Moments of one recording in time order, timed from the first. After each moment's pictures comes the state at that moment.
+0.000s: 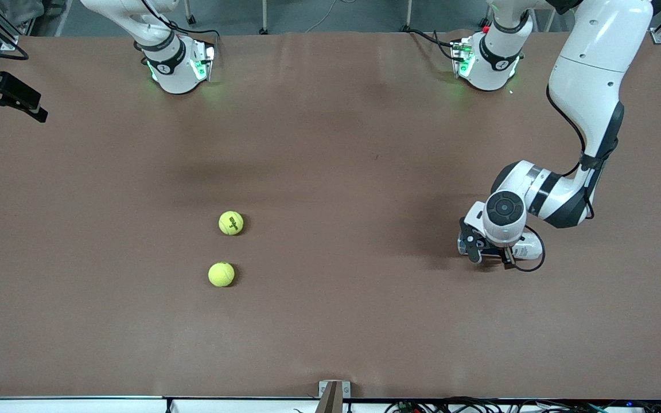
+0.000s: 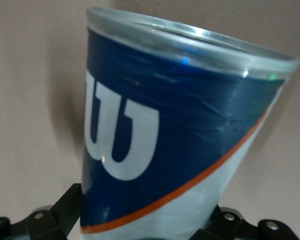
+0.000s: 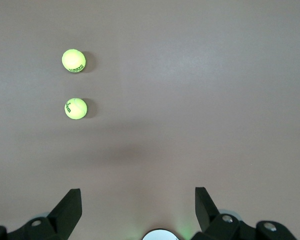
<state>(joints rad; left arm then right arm) -0.03 0.62 -0.19 -1.87 0.65 2.31 0.76 -0.02 -0.10 0.00 -1.54 0.02 1.41 0.05</state>
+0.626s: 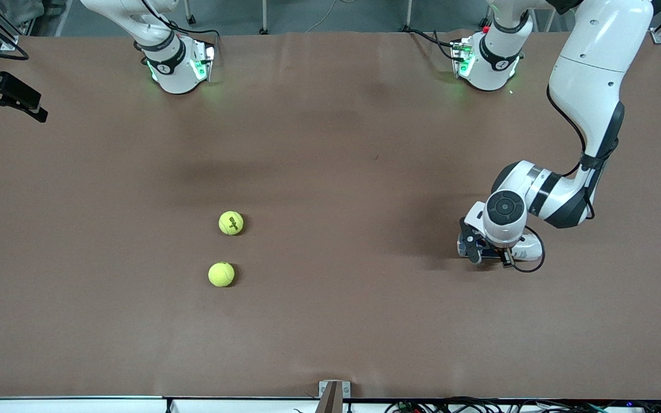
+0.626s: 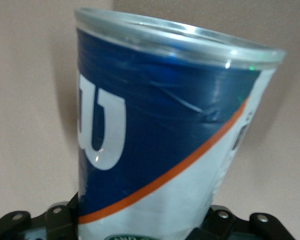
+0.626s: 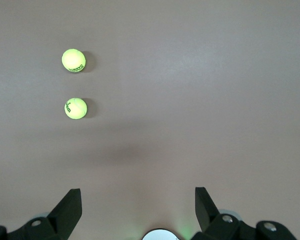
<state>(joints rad) -0.04 0.62 -0.19 -1.87 0.66 2.32 0.77 -0.02 -0.10 0.00 -1.54 0.02 1.41 0.05</state>
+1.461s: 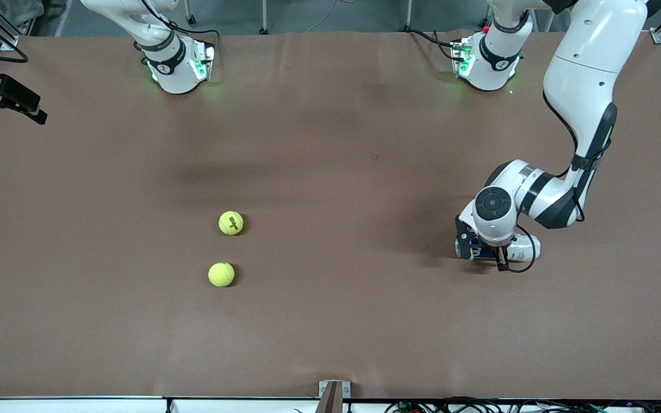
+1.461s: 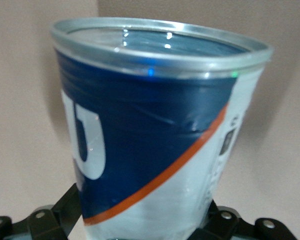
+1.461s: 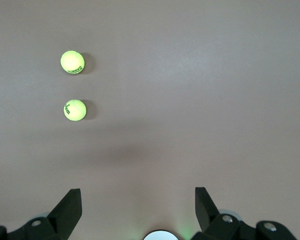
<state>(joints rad) -0.06 0.62 -0.19 -1.87 0.75 2.32 0.77 -0.02 -0.10 0.00 -1.54 0.01 1.41 0.06</state>
